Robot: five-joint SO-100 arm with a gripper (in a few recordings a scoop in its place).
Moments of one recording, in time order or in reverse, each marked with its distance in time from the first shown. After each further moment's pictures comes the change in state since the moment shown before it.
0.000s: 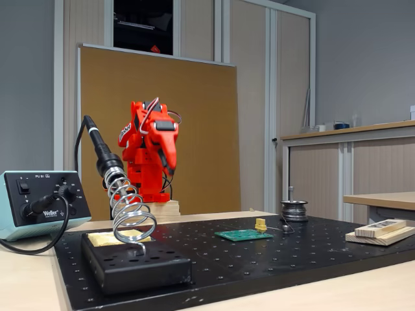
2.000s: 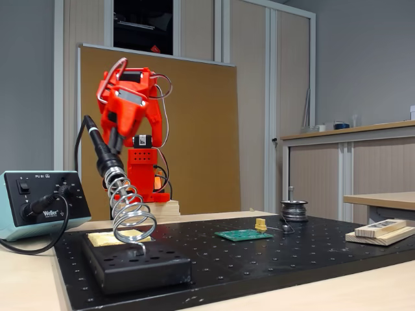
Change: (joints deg) arm 23.4 -88.8 -49.5 -37.1 -28.4
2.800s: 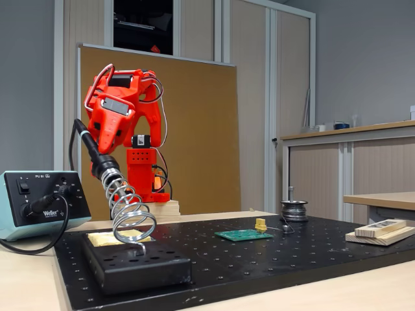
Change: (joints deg) arm 3.7 -5.5 -2.2 -0.1 -1.2
